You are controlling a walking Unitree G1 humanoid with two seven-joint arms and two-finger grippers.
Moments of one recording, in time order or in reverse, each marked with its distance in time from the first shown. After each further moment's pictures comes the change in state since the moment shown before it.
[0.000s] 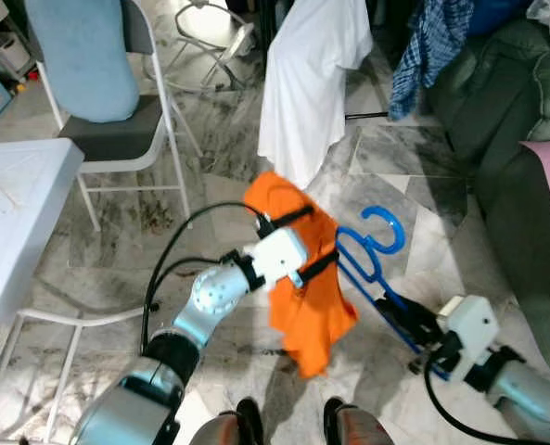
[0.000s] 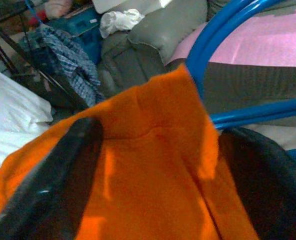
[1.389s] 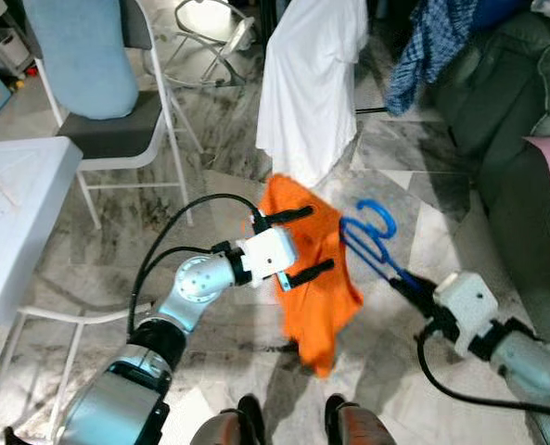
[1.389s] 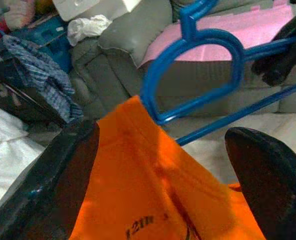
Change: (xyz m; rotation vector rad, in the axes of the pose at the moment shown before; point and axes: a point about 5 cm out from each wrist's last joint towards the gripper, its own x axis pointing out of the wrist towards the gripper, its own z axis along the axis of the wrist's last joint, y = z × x) left arm -0.013 0.013 0.001 0.051 -0.039 -0.154; right arm 0.015 -0.033 -0.002 -0.202 0.089 -0.090
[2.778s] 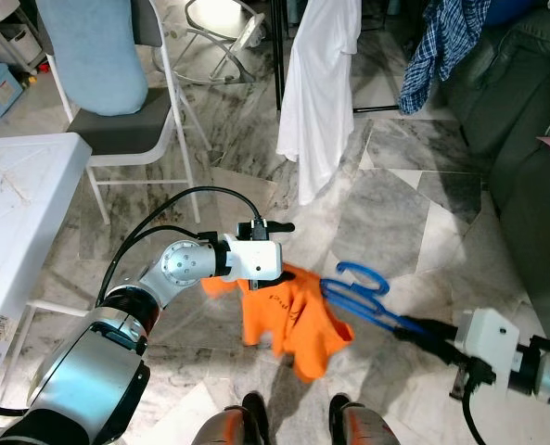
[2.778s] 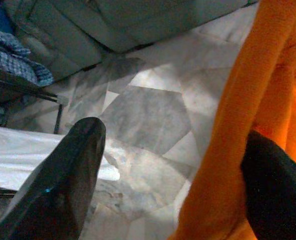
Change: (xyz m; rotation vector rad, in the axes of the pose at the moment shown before) left arm -0.017 0.020 -0.018 0.246 0.269 -0.264; right arm -0.041 0.009 0.011 -0.077 0.033 0.386
